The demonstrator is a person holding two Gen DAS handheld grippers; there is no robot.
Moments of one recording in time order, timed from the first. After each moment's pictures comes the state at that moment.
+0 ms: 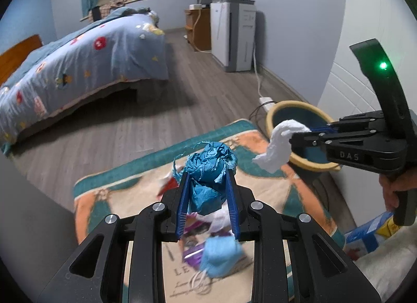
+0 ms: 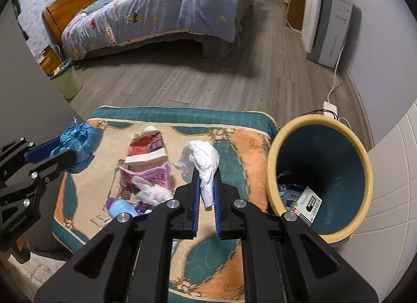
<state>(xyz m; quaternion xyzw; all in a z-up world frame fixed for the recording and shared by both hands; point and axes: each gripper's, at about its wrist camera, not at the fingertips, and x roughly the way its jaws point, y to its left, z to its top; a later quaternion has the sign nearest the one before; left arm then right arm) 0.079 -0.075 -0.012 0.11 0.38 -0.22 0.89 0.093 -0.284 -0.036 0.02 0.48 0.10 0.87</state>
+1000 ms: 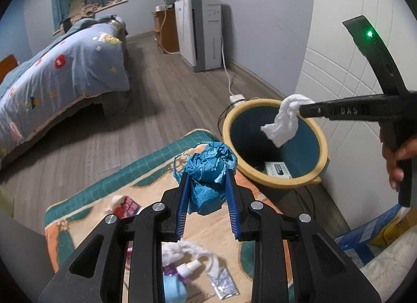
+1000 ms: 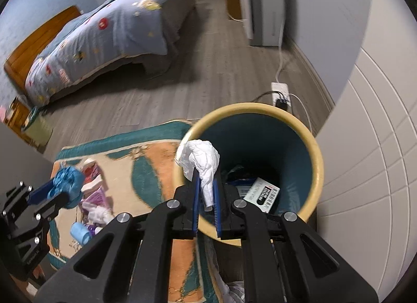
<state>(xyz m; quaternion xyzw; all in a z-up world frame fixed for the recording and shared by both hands) 0.088 -0.184 -0.033 0.14 0.38 -0.27 0.87 0.096 -0.434 -0.045 0.12 0.47 -0.01 0.87</state>
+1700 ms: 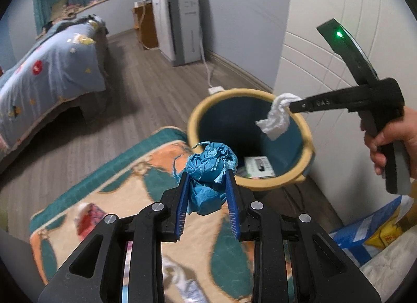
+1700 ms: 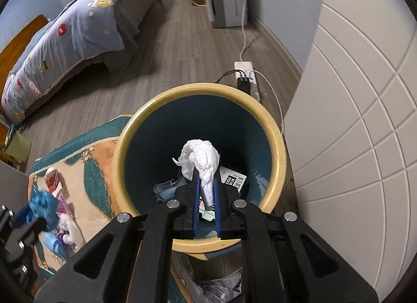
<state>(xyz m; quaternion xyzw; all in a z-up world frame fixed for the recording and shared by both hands) 0.086 -0.234 -0.057 0.16 0.39 -0.31 0.85 0.097 -0.498 -0.090 0.15 0.50 -0.09 0.85</state>
